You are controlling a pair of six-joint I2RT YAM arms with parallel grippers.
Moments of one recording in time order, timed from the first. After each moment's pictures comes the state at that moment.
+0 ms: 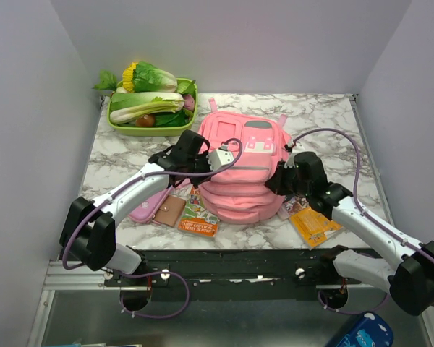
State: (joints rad) left arm -0.59 1.44 1.07 -0.51 0.33 0.58; right arm 0.52 1.06 0.68 -0.23 -0.08 0.40
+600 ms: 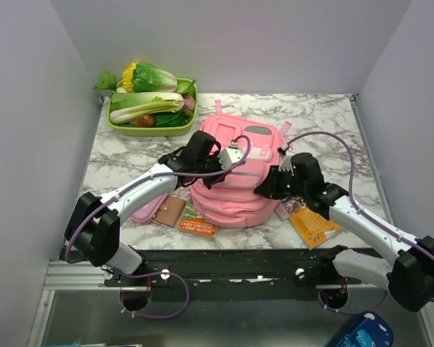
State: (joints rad) left arm -0.67 1.47 1.08 -0.40 0.37 0.44; right arm 0.53 1.09 0.67 -0.19 -0.27 0.51
